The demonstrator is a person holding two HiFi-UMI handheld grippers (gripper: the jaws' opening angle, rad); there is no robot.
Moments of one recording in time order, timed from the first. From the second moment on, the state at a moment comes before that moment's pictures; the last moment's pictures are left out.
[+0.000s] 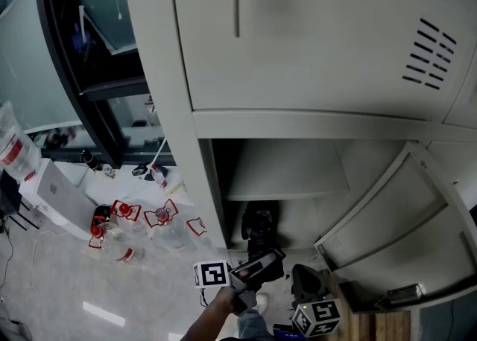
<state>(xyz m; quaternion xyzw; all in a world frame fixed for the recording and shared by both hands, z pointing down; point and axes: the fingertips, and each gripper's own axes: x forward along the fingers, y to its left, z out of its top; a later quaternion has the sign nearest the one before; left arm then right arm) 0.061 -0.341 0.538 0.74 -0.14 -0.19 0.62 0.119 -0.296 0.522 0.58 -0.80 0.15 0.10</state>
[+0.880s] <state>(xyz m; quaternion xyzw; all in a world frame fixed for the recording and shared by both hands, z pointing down) -0.026 -0.269 0.520 0.84 -0.35 -0.14 0.40 0.103 -0.240 0.493 0.58 -0.80 0.11 0.09</state>
